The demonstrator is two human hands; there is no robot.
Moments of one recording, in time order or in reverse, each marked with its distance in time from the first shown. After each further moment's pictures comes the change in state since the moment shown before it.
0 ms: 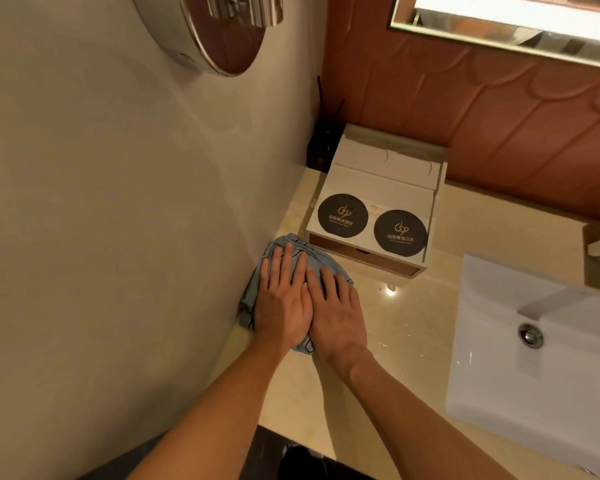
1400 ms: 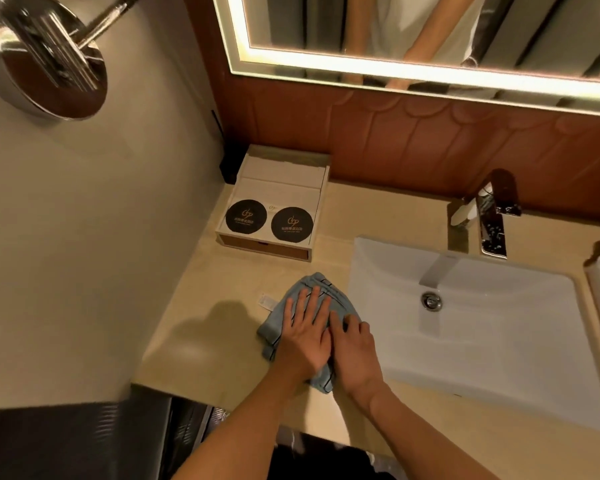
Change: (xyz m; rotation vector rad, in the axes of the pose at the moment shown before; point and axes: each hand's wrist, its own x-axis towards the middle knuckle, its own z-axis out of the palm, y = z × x) left_hand -0.076 0.204 0.028 -0.027 -0.312 0.180; right_hand -0.158 0.161 -0.041 0.241 -0.056 0.247
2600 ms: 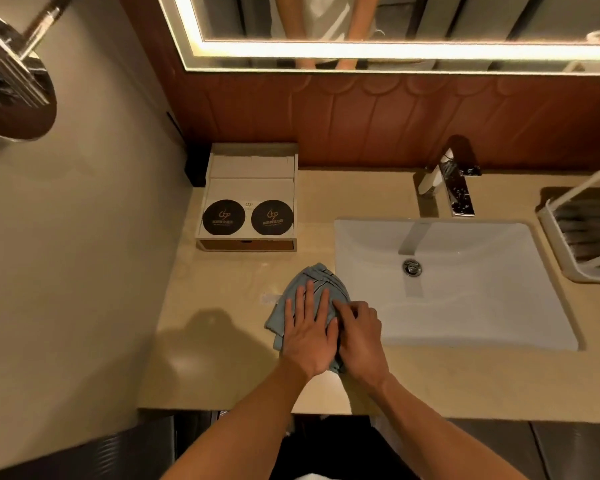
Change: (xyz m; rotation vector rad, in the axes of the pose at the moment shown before) left_hand -0.020 0.006 -0.006 -0.058 -0.070 0.085; right_hand -0.024 -0.004 0.007 0.183 0.136 0.180
